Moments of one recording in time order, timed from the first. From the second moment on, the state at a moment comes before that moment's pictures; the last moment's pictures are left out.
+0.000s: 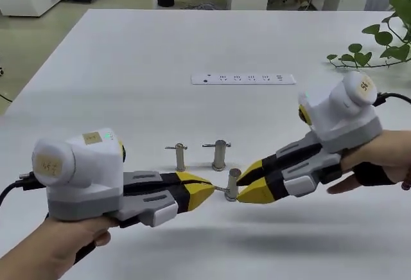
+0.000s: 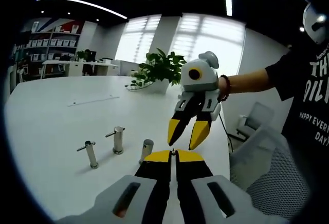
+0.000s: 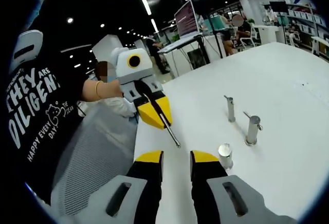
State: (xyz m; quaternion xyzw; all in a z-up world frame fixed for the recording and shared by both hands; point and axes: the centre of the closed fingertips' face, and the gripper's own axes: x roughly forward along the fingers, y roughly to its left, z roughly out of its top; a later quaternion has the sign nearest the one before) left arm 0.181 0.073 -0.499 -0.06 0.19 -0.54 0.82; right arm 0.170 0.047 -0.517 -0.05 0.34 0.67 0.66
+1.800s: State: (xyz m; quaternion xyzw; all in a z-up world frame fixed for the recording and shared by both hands) left arm 0.170 0.063 -0.490 -0.05 0.16 -0.56 0.81; right arm 0.152 0.058 -0.510 -0.14 0.28 0.72 0.62
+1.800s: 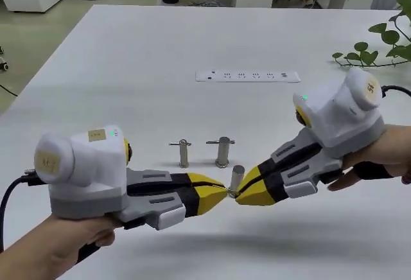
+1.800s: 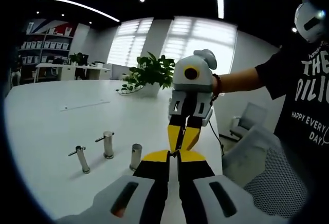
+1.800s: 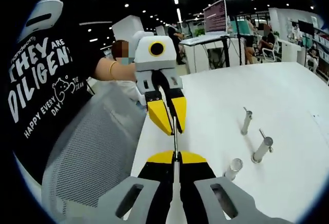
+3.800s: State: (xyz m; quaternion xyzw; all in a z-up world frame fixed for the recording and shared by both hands) left arm 0.240 0.046 -0.532 0.03 0.15 -0.40 0.91; right arm 0.230 -0.011 -0.544 -0.24 0.35 0.59 0.69
